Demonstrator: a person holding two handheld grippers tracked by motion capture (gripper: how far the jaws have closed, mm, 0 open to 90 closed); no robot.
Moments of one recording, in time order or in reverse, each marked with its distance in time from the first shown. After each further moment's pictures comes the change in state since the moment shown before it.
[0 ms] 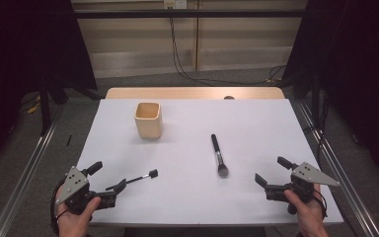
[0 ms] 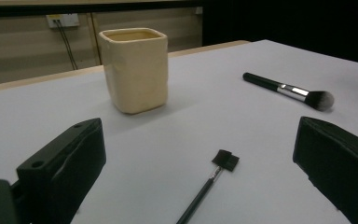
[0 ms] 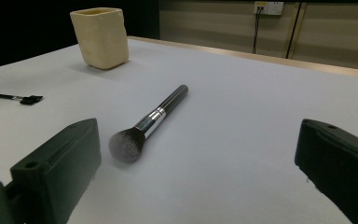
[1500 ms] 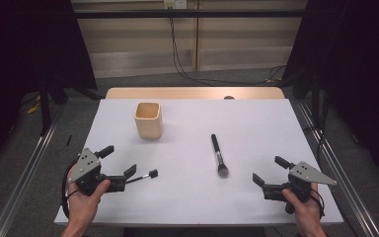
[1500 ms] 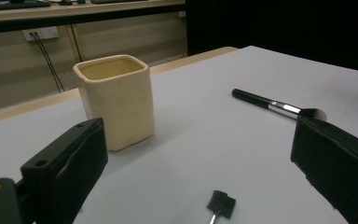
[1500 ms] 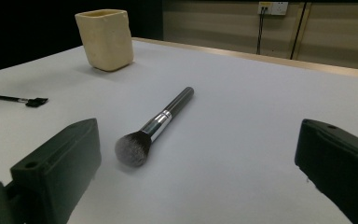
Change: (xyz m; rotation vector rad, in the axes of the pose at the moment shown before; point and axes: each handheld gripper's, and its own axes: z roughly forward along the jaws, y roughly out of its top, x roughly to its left) left arm 0.001 0.039 0.035 -0.003 -0.085 0.048; right arm 0.004 0.002 0.004 -0.005 0.014 0.001
